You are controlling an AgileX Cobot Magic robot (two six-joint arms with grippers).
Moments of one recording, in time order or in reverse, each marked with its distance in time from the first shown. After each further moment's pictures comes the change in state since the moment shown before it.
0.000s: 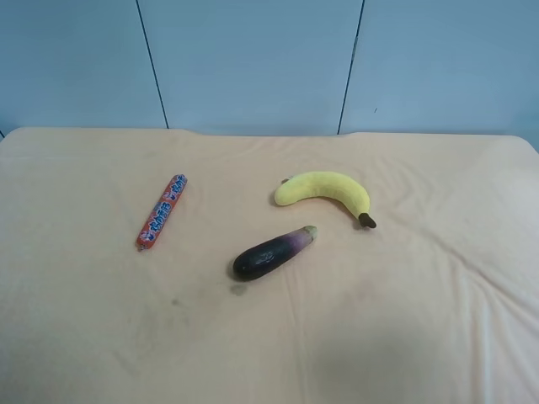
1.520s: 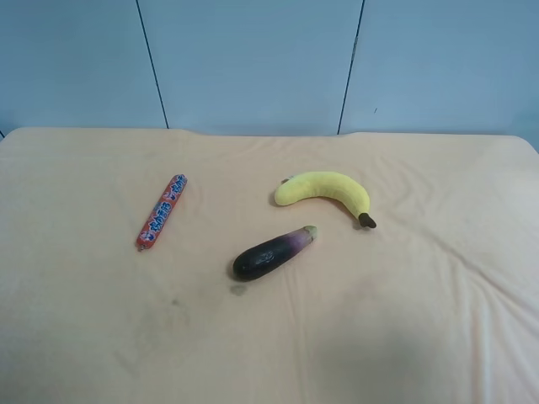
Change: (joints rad) left arm 0.131 0.000 0.000 0.004 -0.002 0.001; right arm -0.193 0.000 0.000 0.002 0.000 0.000
